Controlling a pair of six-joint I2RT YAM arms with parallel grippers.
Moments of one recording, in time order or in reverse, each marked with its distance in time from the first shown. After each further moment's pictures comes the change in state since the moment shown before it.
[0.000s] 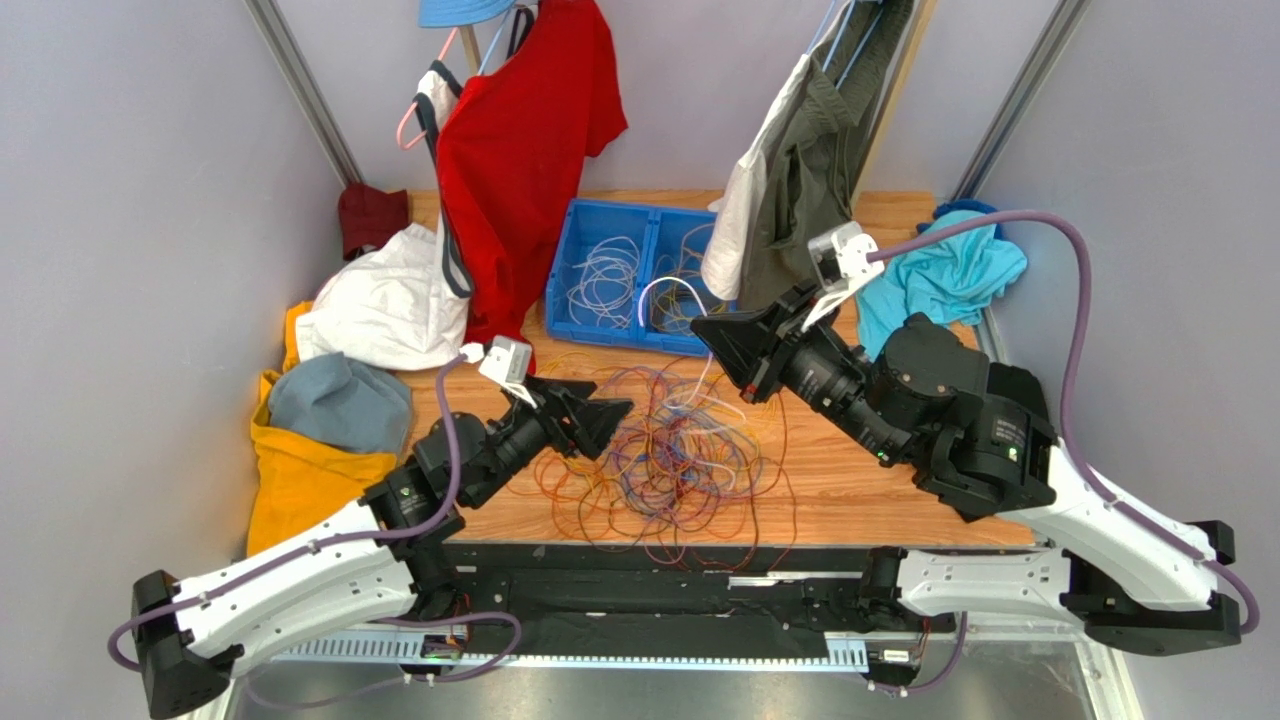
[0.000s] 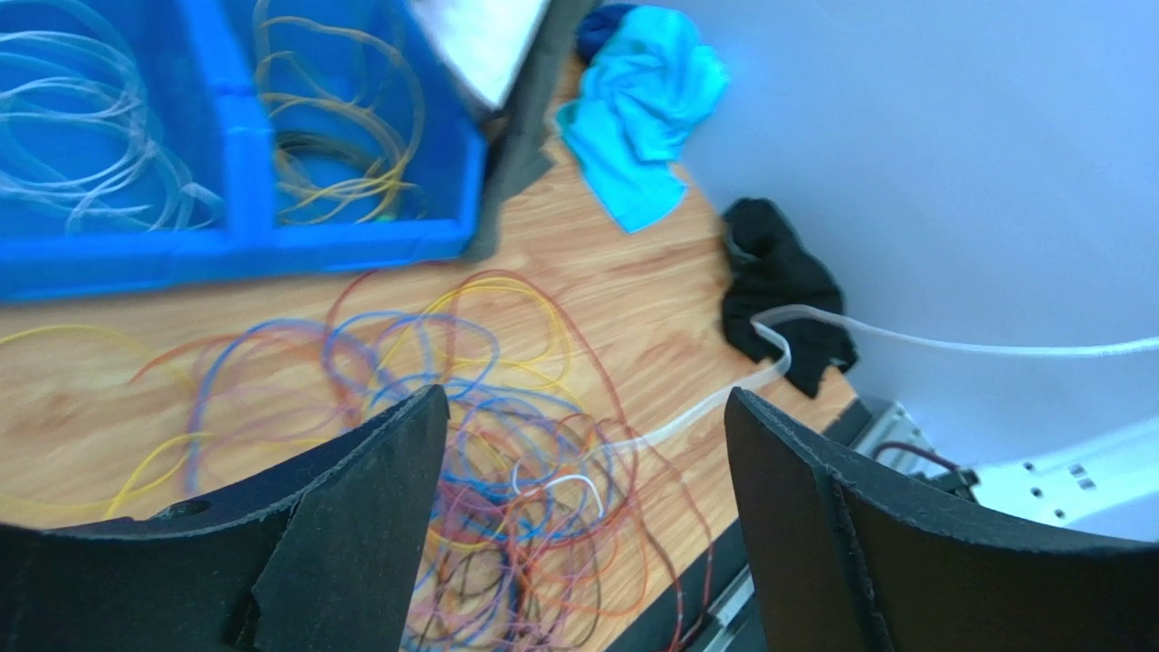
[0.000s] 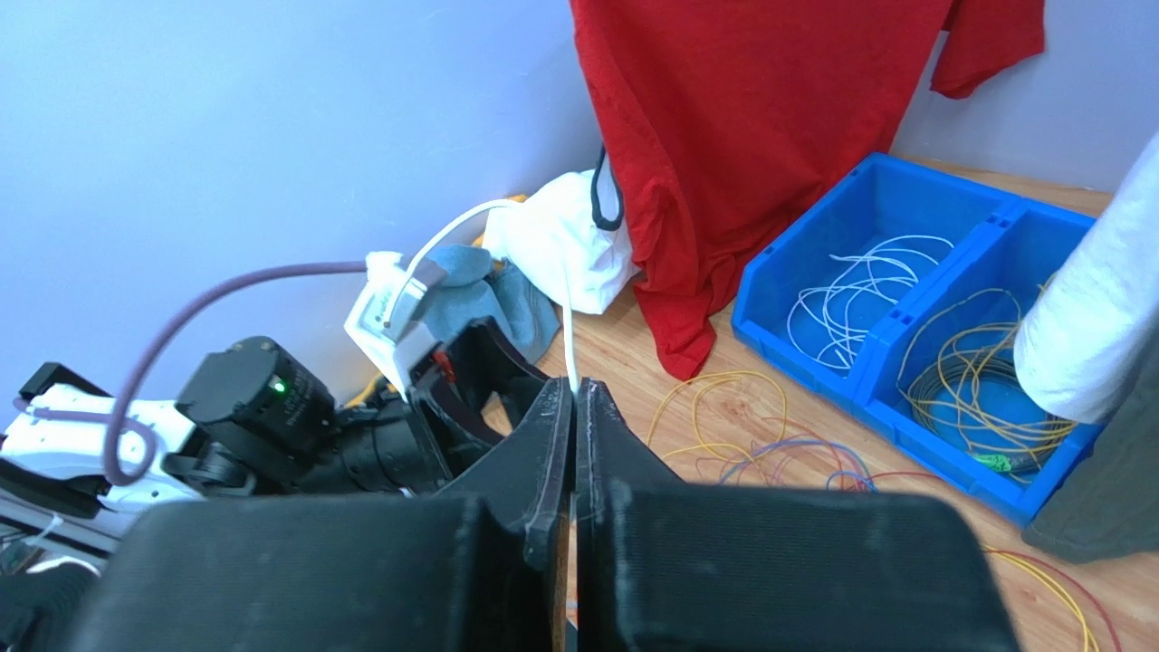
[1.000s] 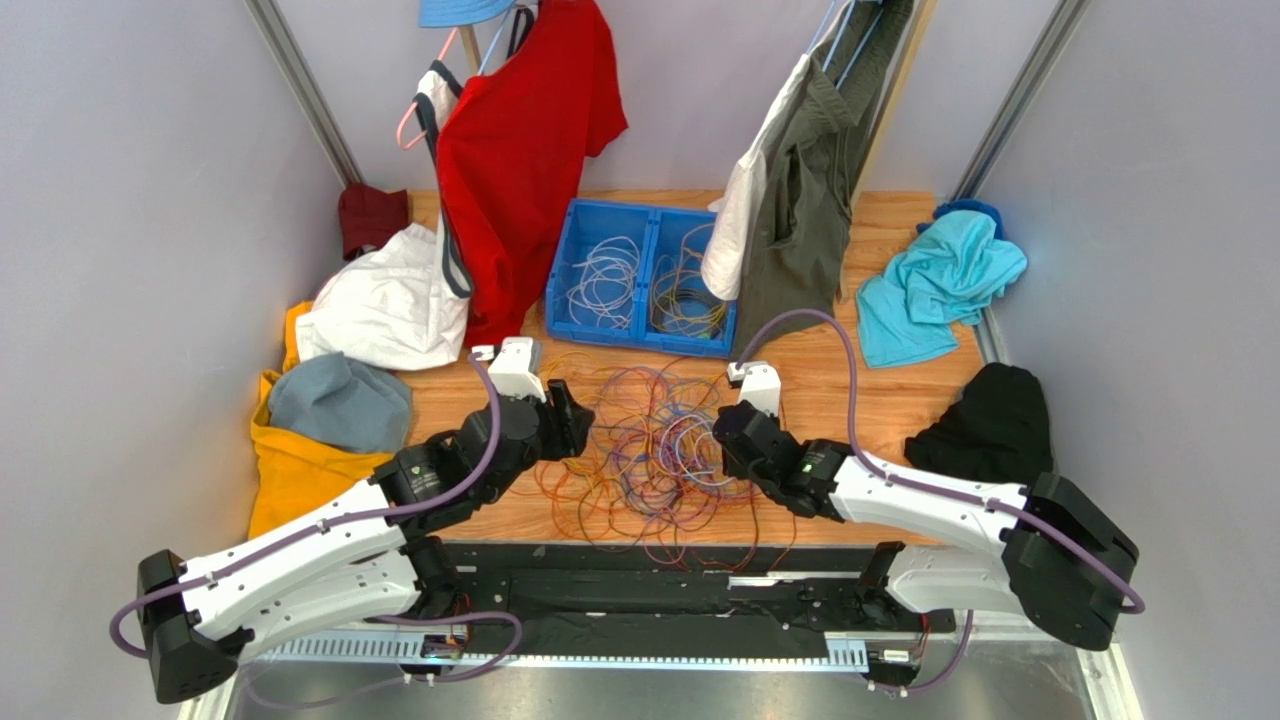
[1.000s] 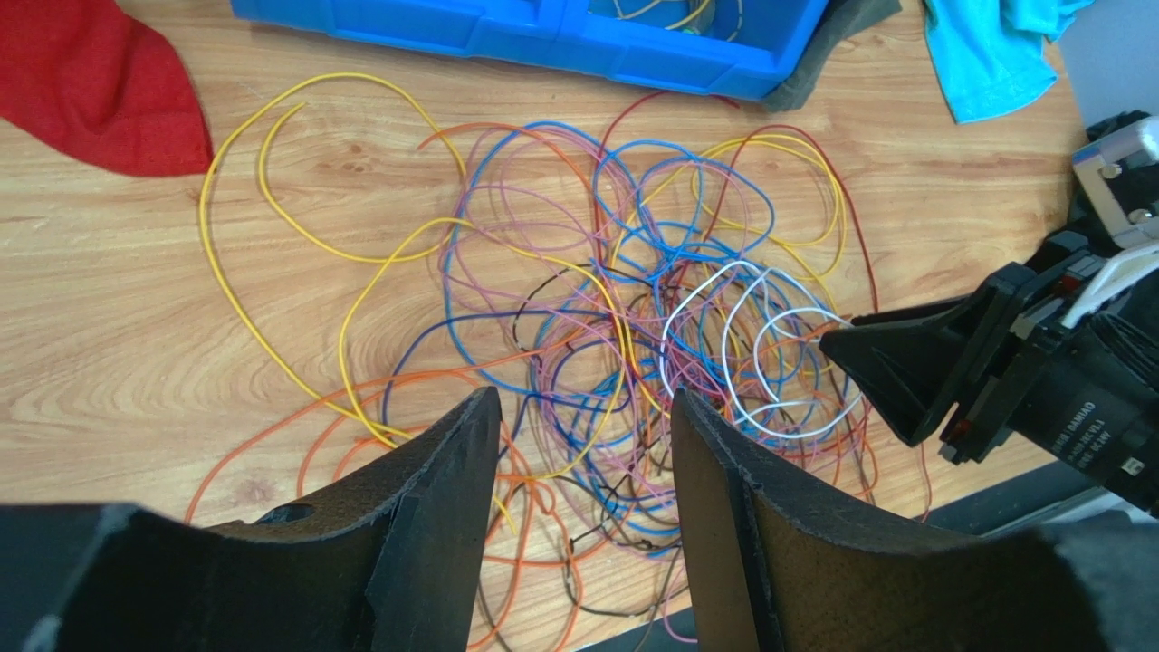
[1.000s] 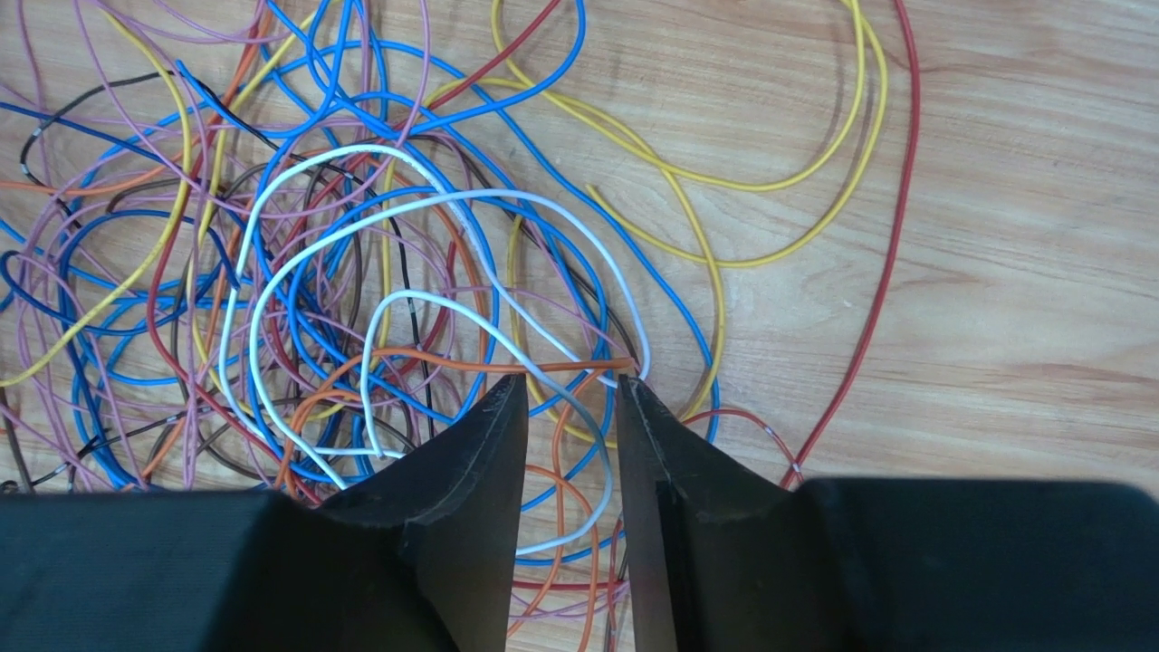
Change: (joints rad) left arm 0.000 0.130 0.095 -0.423 -0.222 -0.135; right arm -0.258 0.217 -0.870 0.213 0.082 0.237
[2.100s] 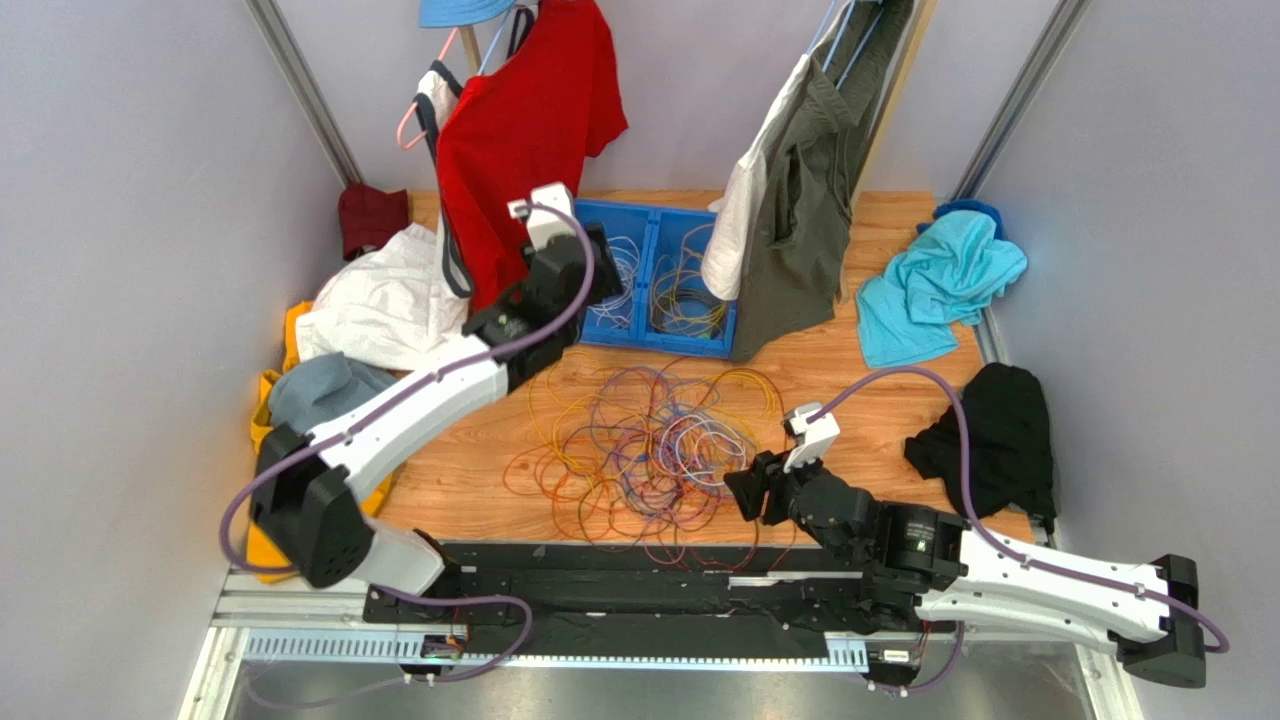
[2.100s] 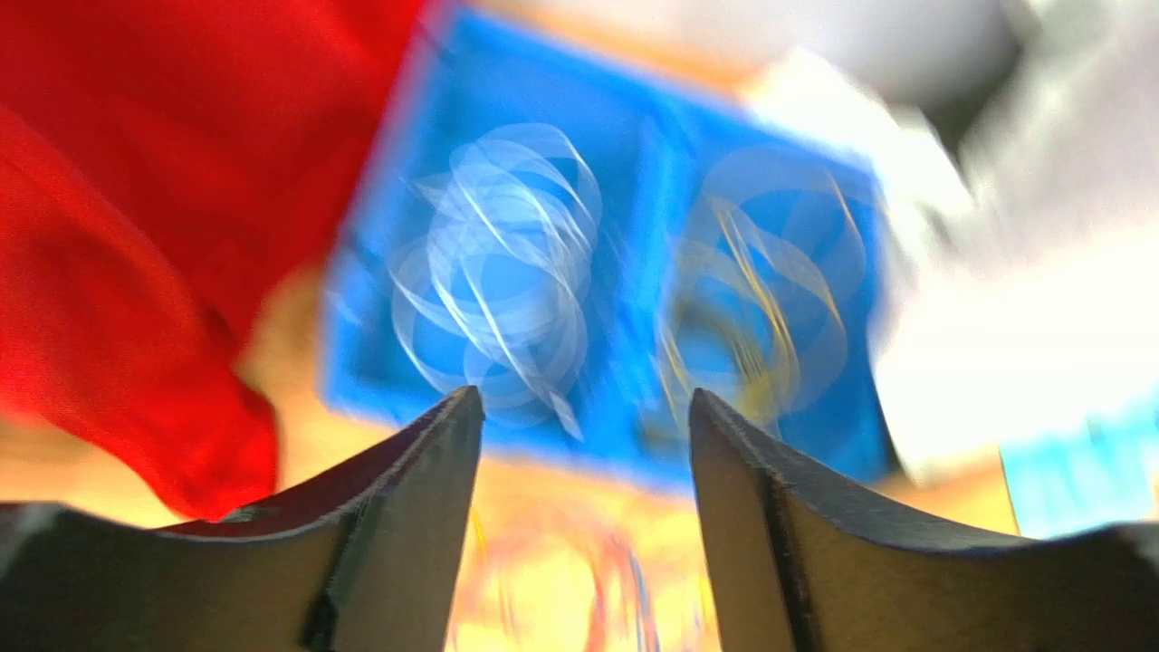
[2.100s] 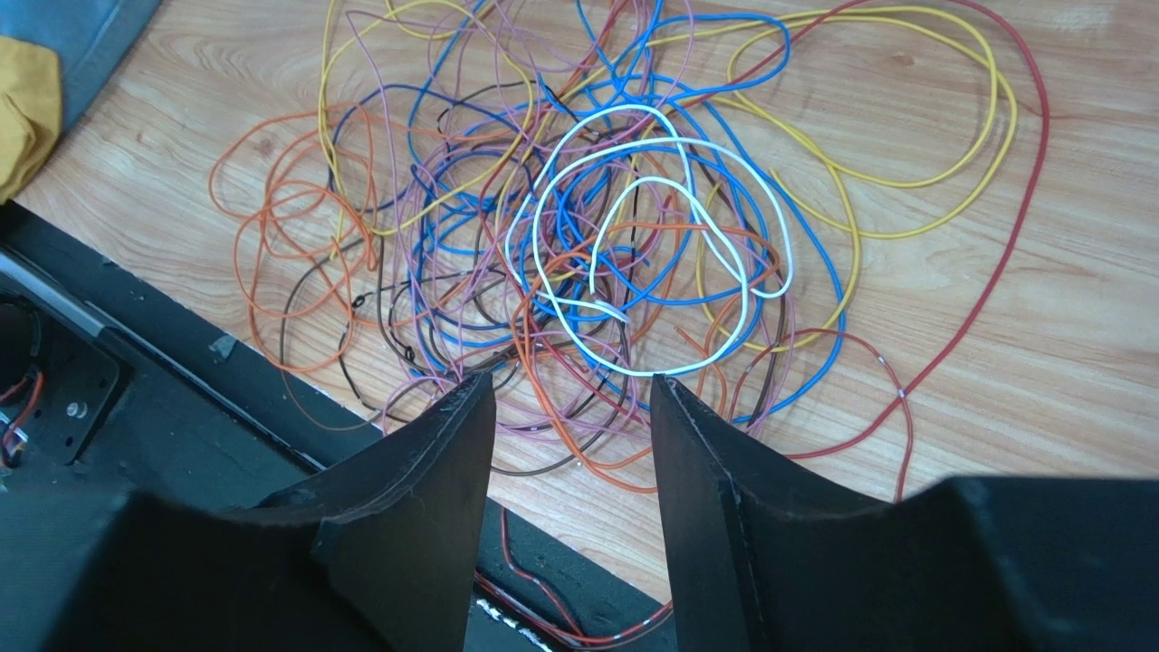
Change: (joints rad) left arm 0.315 0.700 0.636 0.160 -0.120 0.126; right arm 0.317 -0.704 -0.188 -0.133 0.091 0.044
